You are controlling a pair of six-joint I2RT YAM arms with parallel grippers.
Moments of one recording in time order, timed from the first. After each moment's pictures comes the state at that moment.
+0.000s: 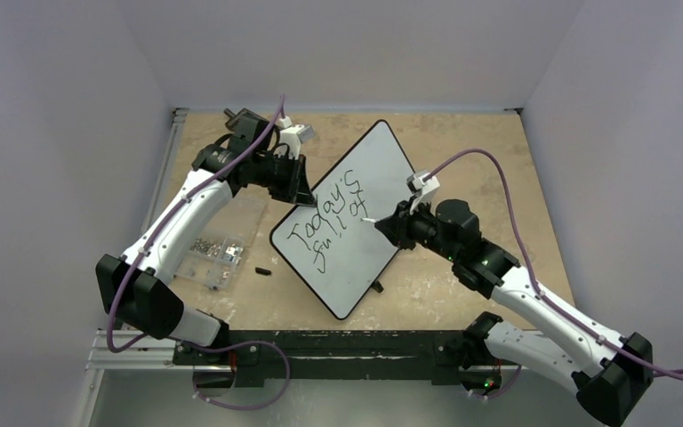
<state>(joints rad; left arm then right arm) -0.41 1.46 1.44 -0.88 0.53 -0.18 0.70 0.88 0.70 -0.12 -0.06 0.32</state>
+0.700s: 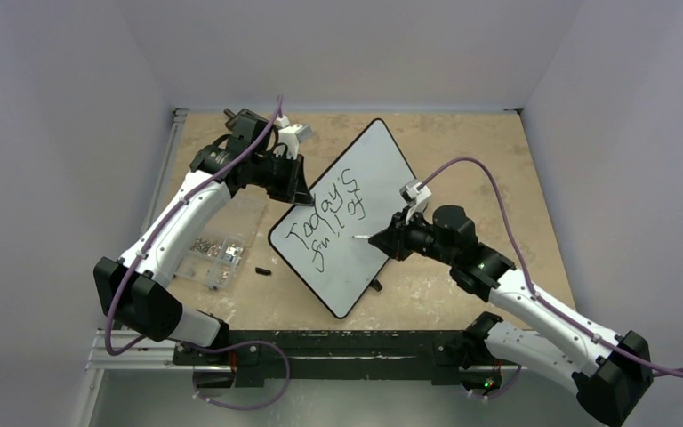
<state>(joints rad) -0.41 1.44 1.44 -0.89 0.49 -0.18 0.70 0.87 0.63 -0.10 -0.23 0.36</state>
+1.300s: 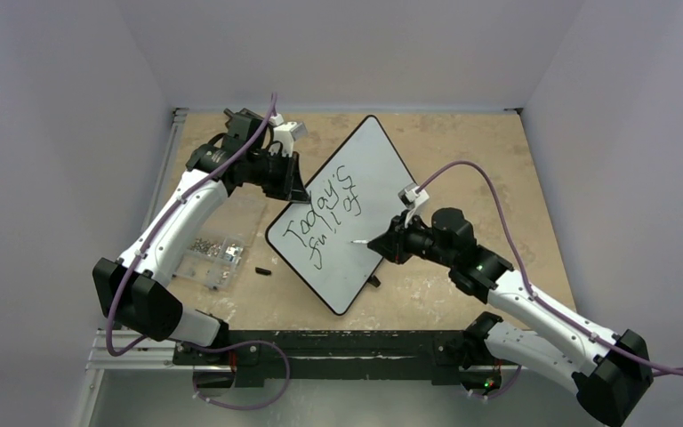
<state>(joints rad) -0.38 1.44 1.44 -0.89 0.48 -0.18 0.70 0.87 0.60 -0.07 -0.26 0.38</state>
